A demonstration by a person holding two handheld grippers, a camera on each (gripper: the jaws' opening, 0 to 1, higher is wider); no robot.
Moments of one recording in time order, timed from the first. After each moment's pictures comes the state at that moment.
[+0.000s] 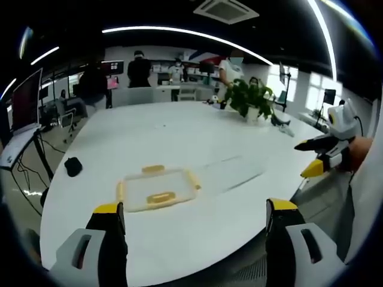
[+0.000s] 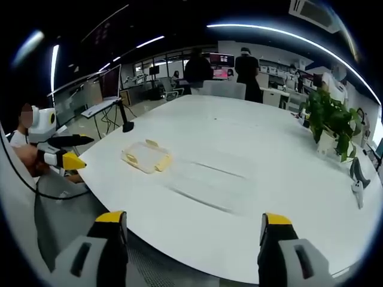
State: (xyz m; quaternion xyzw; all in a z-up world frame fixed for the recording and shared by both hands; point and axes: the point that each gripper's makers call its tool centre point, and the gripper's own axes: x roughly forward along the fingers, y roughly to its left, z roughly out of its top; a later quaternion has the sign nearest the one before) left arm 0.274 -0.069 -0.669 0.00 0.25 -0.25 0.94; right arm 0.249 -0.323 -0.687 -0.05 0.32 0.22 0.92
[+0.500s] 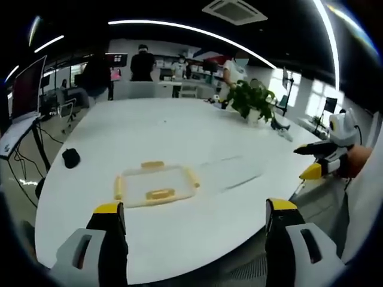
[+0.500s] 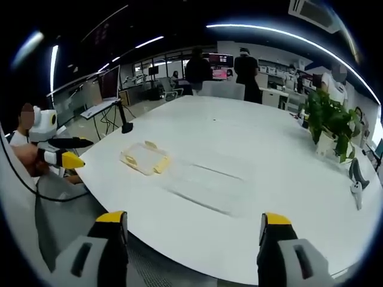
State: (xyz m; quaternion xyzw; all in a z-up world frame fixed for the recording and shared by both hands) left arm 0.275 -0.067 -0.670 -0.02 0.27 -0.25 0.93; right arm 0.252 -0.326 -0.681 -0.05 0.32 0.22 0.92
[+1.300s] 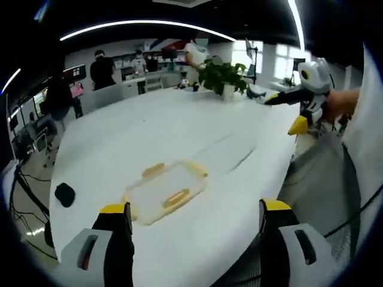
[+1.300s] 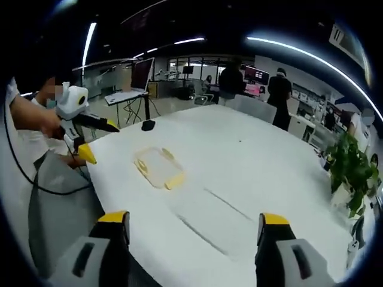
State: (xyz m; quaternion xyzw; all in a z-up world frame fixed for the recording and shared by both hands) left arm 0.308 -0.042 -0.683 0.11 0.28 -0.37 0.88; right arm 0.302 -0.276 -0.664 -0.16 0.28 0.33 0.89
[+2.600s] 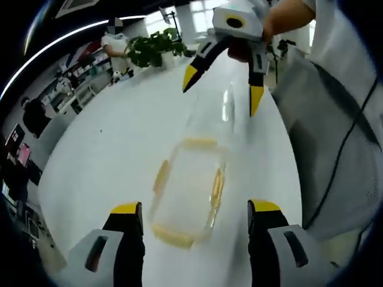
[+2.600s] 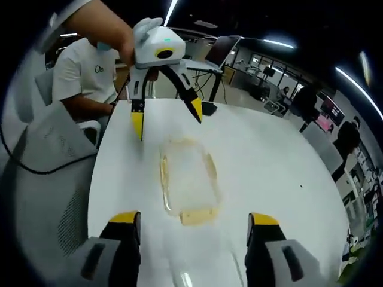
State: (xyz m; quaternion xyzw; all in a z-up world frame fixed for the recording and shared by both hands) left arm 0.391 -0.028 -0.730 0.32 0.28 -0.55 0.72; right arm 0.376 -0.158 -0.728 -0.32 0.28 0.51 0.75
